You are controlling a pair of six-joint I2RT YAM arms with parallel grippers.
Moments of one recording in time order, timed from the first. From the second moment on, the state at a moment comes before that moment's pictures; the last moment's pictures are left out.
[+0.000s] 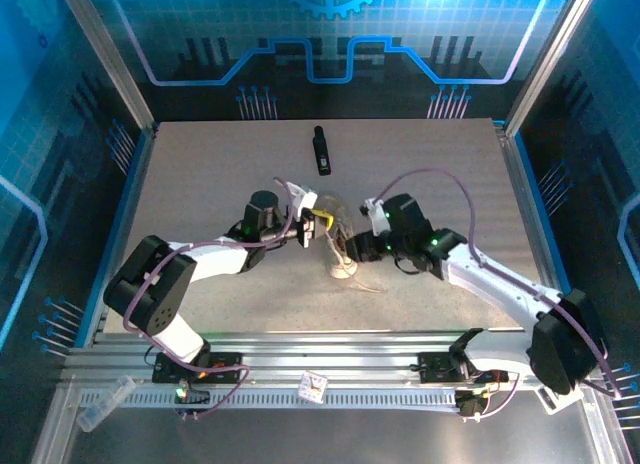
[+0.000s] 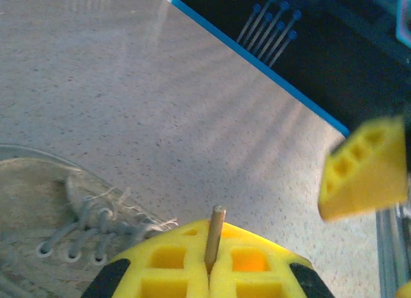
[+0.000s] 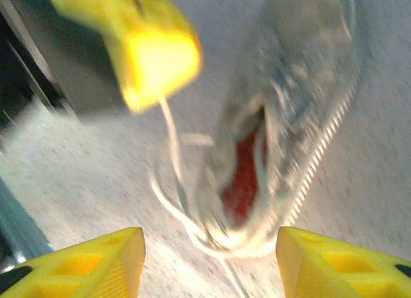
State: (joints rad) left arm -0.47 1.62 0.69 0.61 0.57 -0.31; right arm 0.62 1.22 0.77 -0.36 -0.22 0.30
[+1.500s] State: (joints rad) left arm -0.27 1.42 0.78 0.27 0.48 -0.43; right arm 0.62 1.10 0.82 -0.52 0.19 0.17
